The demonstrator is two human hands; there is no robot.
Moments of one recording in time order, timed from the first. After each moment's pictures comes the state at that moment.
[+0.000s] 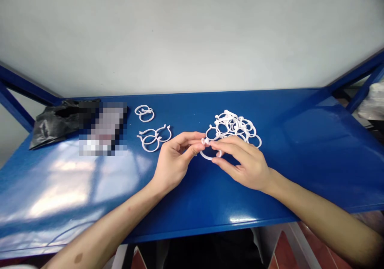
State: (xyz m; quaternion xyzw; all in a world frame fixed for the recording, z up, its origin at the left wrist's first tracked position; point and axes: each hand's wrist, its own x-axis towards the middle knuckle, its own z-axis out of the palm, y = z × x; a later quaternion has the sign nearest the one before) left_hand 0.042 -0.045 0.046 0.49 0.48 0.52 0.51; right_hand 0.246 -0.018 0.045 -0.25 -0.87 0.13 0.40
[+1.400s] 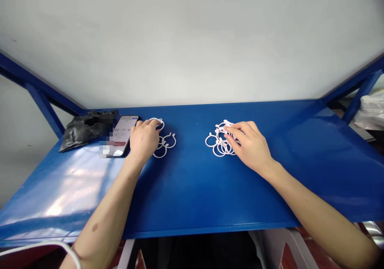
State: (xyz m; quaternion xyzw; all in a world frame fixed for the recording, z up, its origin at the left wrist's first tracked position) left_hand -0.063 0.011 0.037 0.65 0.75 0.06 -0.05; right_hand 0.269 0.025 0.035 -0.39 -0.86 -0.10 0.32
